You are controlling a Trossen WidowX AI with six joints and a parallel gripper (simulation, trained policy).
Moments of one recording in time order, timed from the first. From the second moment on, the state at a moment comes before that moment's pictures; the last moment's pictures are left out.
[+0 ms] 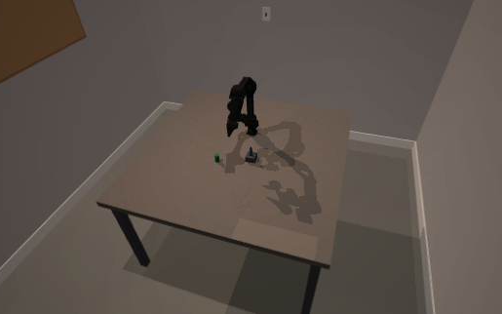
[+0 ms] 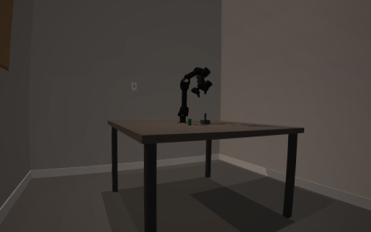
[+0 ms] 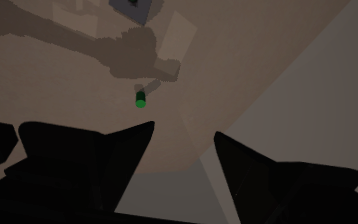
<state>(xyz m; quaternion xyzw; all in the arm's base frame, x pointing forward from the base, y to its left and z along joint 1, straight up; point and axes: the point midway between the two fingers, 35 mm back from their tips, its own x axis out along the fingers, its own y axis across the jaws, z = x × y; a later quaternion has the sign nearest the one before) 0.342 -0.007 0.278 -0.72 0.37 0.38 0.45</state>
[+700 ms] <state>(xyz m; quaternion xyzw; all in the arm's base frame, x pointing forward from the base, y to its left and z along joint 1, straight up) 0.344 -0.049 0.245 -0.64 0.44 0.41 0.48</state>
